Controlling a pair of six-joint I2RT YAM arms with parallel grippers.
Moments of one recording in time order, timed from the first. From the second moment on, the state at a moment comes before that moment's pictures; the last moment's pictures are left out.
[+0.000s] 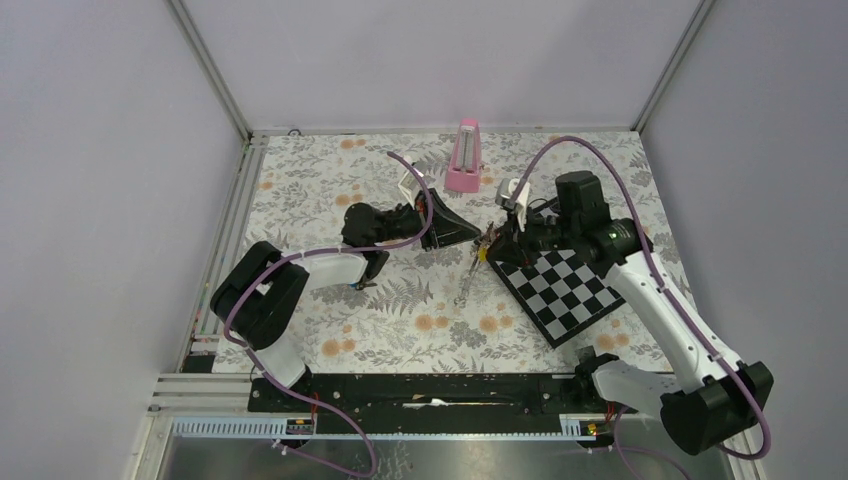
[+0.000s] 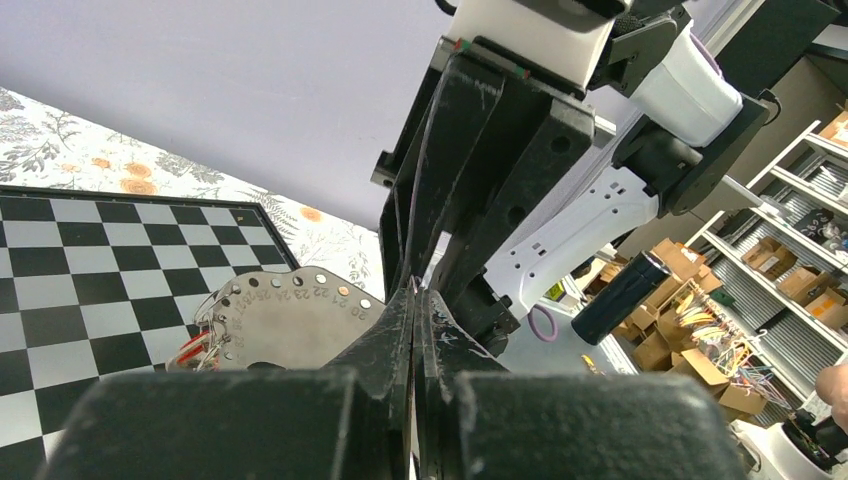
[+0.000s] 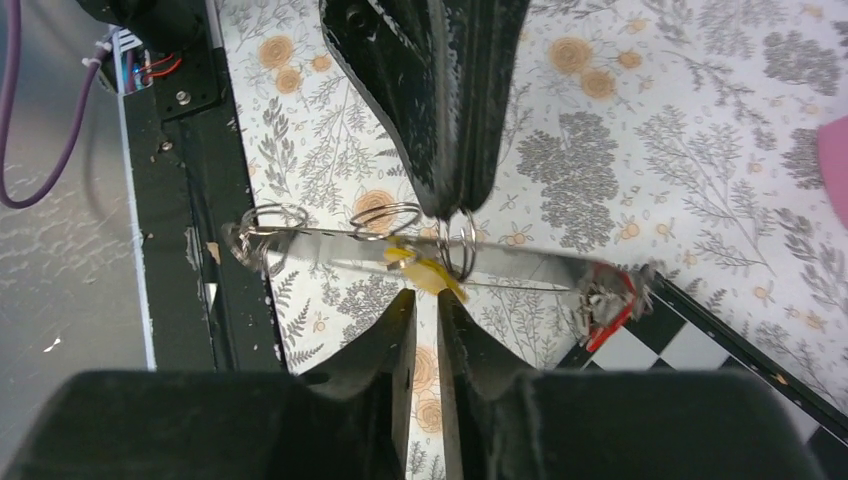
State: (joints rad) left arm -0.64 1.68 0.83 1.36 0.90 -0.97; right arm 0.40 1.14 1.09 -0.69 -0.83 -0.44
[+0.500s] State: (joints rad) left arm -0.64 1.69 0.83 1.40 0.90 -0.99; right arm 0.34 1.06 1.10 -0.69 -0.84 -0.40
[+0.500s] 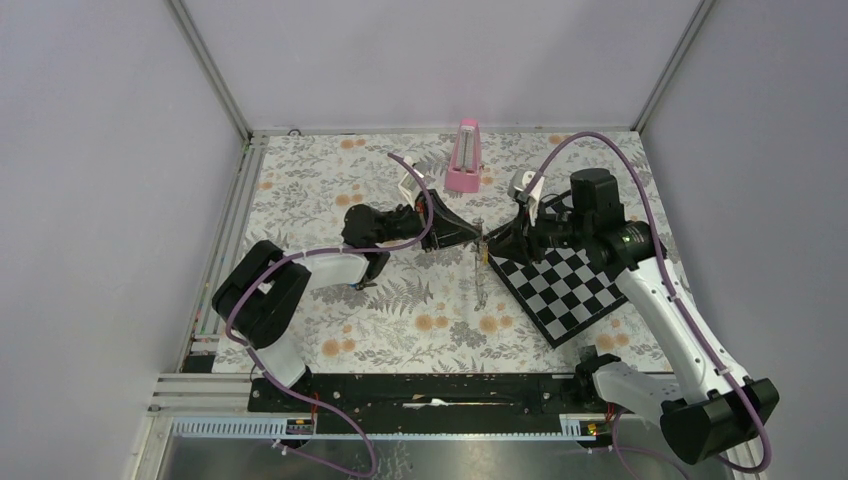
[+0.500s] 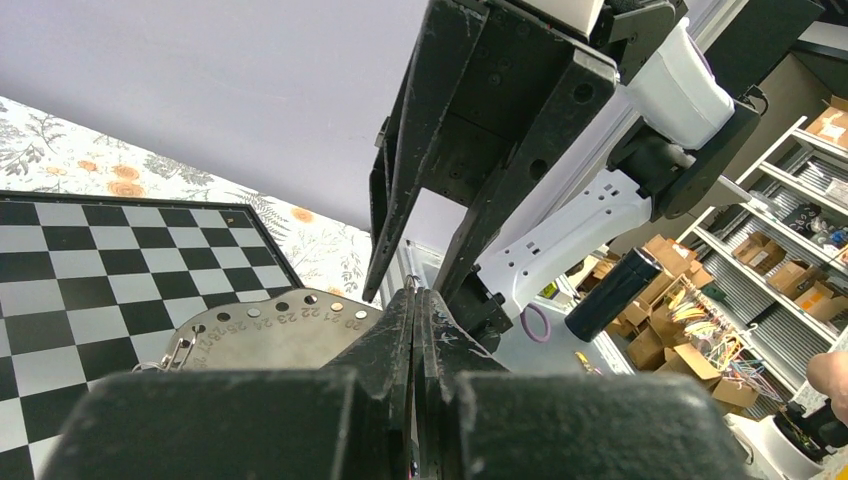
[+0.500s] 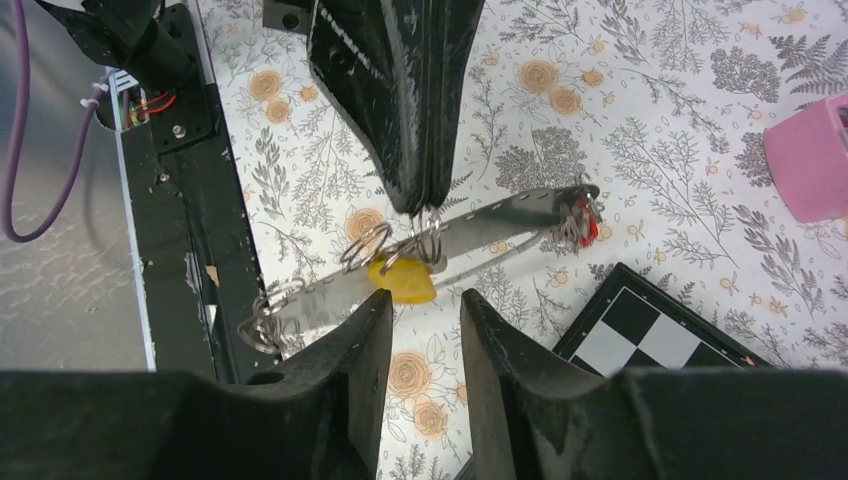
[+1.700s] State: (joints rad) left arm -0.65 1.71 0.91 1.09 1.00 -0.61; right arm 0.39 1.20 1.27 -0.85 -0.73 -0.44
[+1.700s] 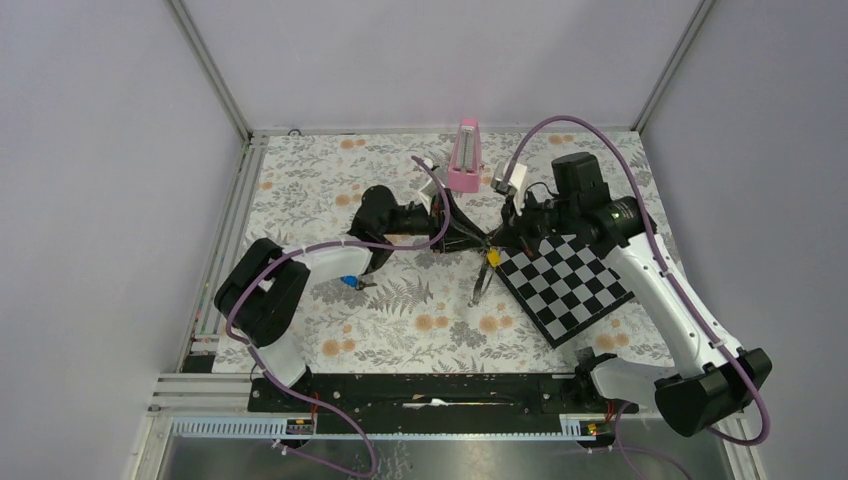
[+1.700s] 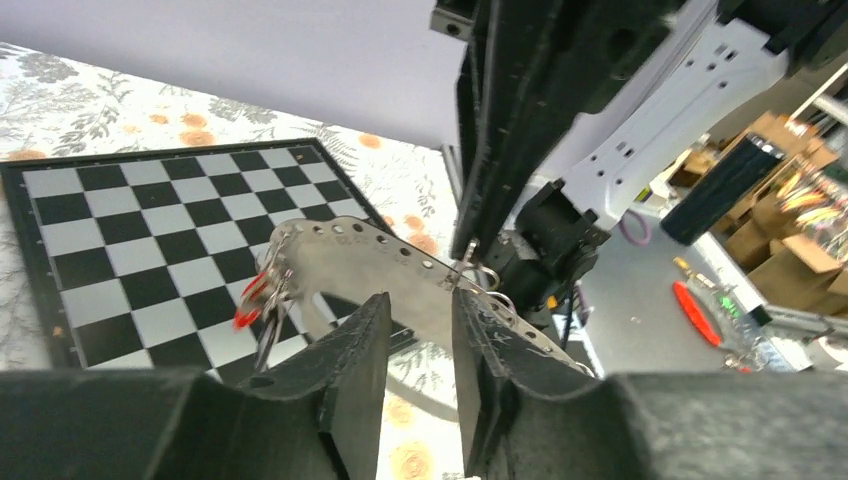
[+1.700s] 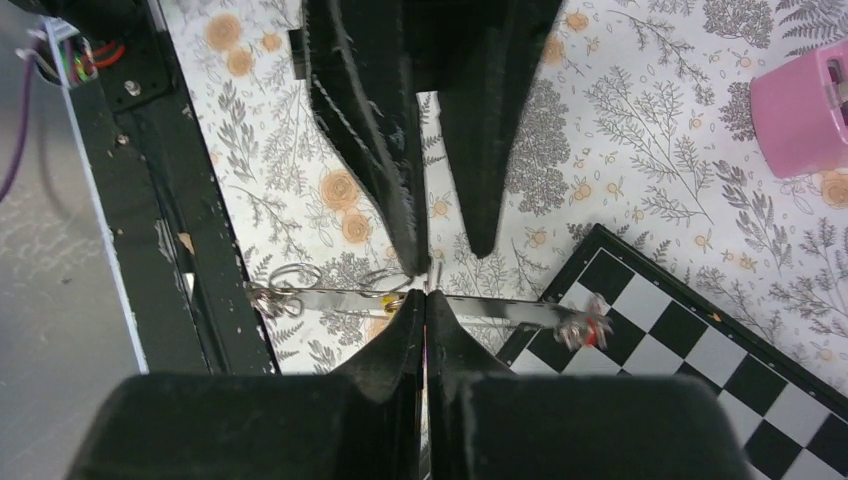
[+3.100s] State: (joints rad) left arm -0.65 1.74 1.02 0.91 1.17 -0.46; right arm 0.49 1.30 1.39 -1.00 -0.55 -0.48
